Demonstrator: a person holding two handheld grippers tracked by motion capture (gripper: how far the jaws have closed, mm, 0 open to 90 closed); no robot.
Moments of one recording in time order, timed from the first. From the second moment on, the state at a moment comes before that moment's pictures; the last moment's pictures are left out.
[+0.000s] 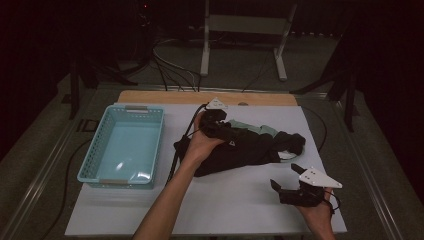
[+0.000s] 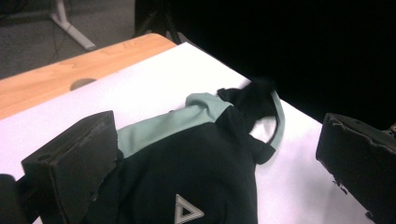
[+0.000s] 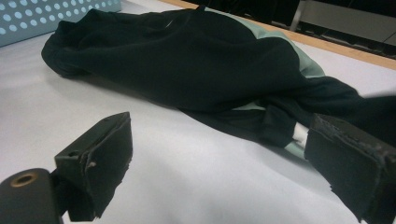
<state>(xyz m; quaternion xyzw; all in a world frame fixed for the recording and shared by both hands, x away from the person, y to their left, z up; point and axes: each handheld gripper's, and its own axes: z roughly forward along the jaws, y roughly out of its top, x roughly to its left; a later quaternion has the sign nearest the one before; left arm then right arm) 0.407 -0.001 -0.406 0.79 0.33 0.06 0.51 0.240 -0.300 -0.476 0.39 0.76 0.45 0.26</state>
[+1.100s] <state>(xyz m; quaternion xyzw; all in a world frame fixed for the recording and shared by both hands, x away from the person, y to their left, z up) 0.381 0.067 -0.382 0.78 0.33 0.13 0.52 0.239 -0.299 -0.475 0.39 0.76 0.46 0.26</state>
